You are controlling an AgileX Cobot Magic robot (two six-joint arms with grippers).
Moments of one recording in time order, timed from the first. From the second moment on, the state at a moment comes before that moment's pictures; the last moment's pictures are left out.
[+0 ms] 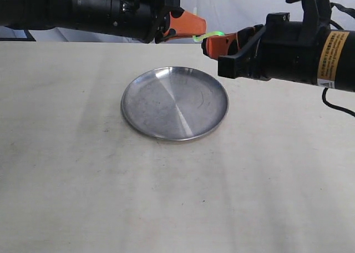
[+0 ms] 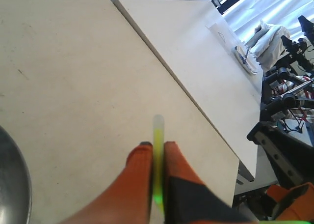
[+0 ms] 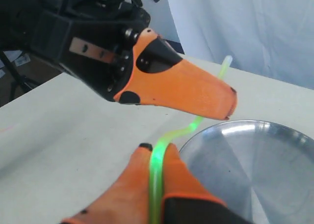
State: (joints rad) left arm -0.41 1.81 -1.30 -1.56 0.89 1.10; right arm 0.27 1.27 -0.72 -1.24 -0.52 1.32
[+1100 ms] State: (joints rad) left arm -0.41 1.81 -1.30 -1.62 0.92 1.14; right arm 0.27 1.28 -0.72 -0.83 -0.50 1.06
